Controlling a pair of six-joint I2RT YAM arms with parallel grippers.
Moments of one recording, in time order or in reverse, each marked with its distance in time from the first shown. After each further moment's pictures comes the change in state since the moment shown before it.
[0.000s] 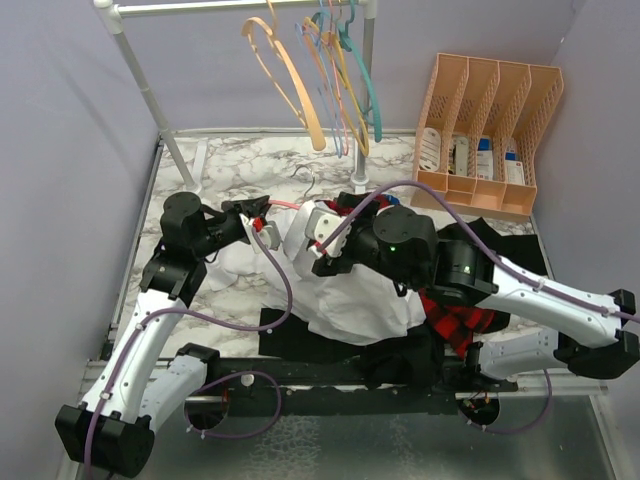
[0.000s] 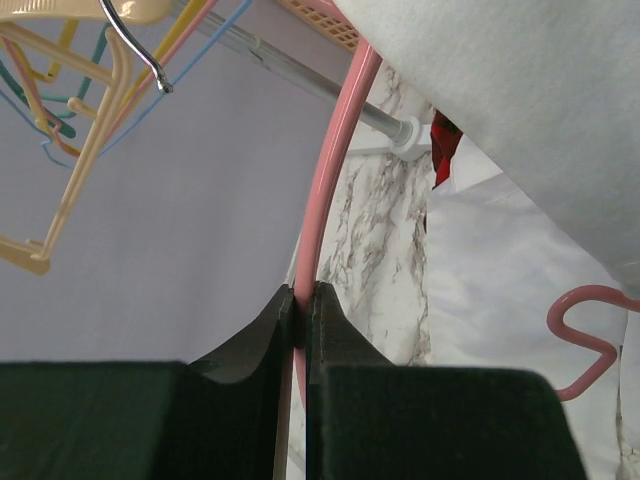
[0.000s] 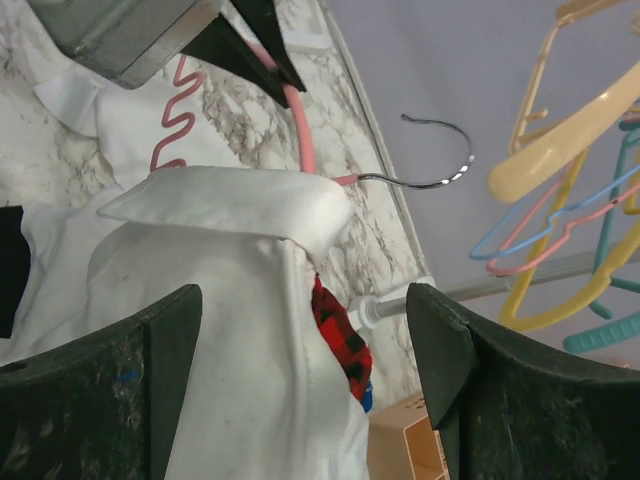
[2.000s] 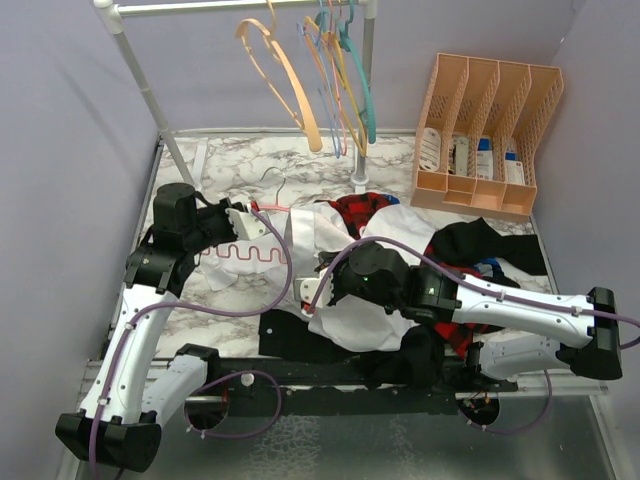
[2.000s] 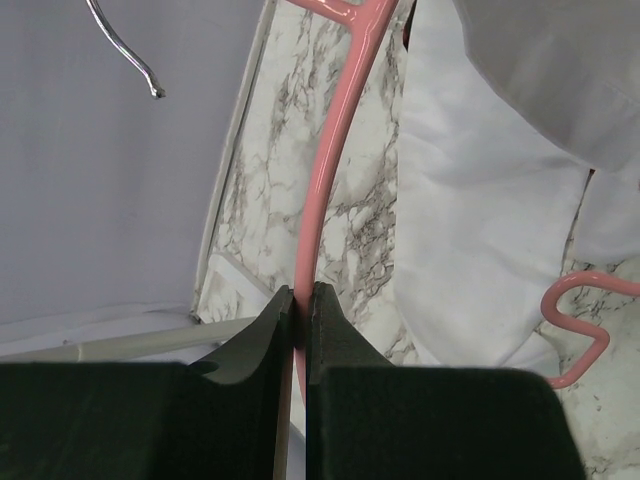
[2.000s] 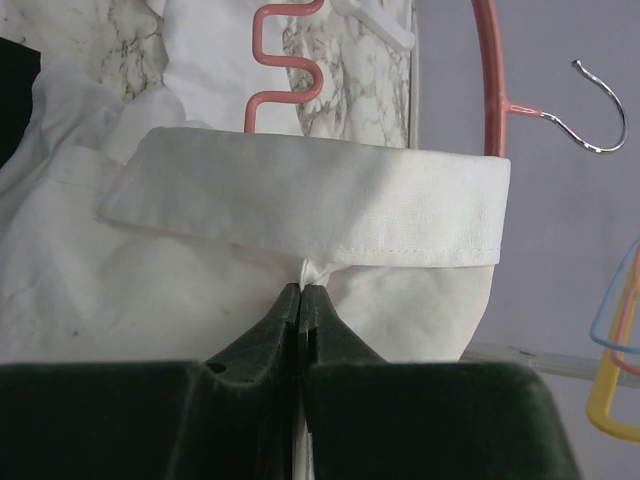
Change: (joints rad) left arm 0.074 0.032 0.177 -0.452 -0.249 0.067; right arm -0.004 -0.031 -0.351 0.195 -0.121 -0.323
